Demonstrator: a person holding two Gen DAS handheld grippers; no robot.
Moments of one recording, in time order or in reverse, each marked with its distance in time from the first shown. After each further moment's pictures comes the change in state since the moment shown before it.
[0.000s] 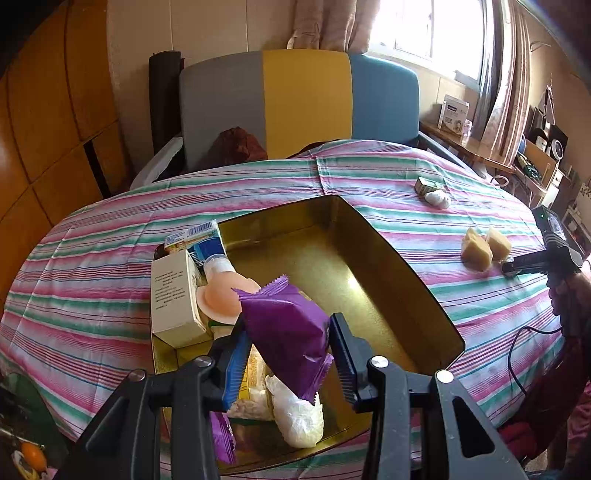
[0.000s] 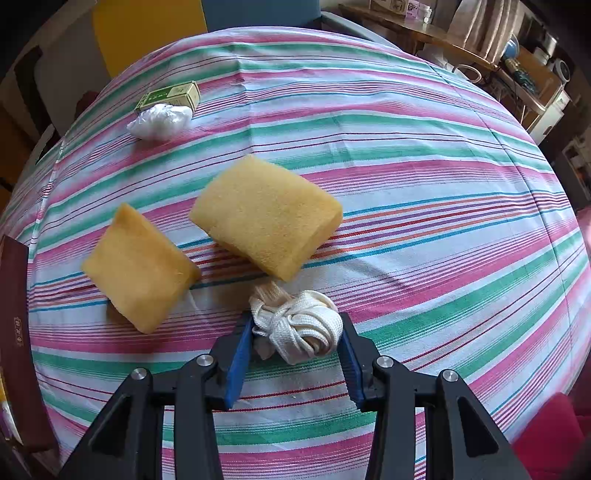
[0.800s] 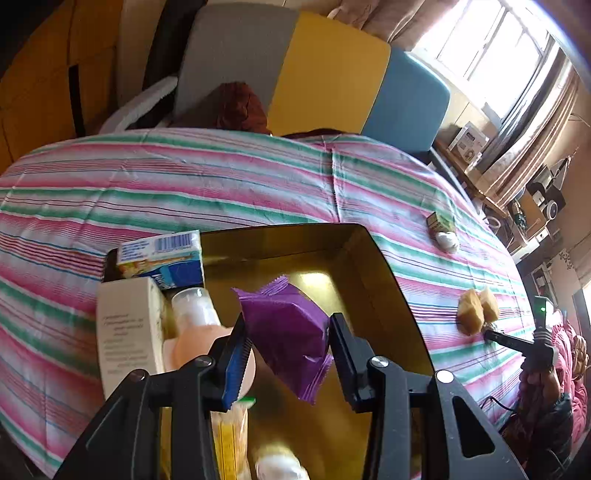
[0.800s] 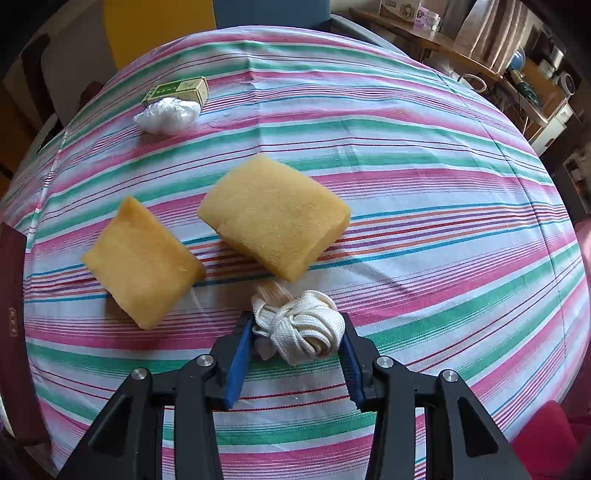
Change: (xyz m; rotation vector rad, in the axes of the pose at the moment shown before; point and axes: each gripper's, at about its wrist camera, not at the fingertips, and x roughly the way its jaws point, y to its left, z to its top) left arm 0.097 0.054 0.071 -0.226 0.166 -0.190; right arm -0.011 -0.004 -0.009 -0.039 -0.005 -0.020
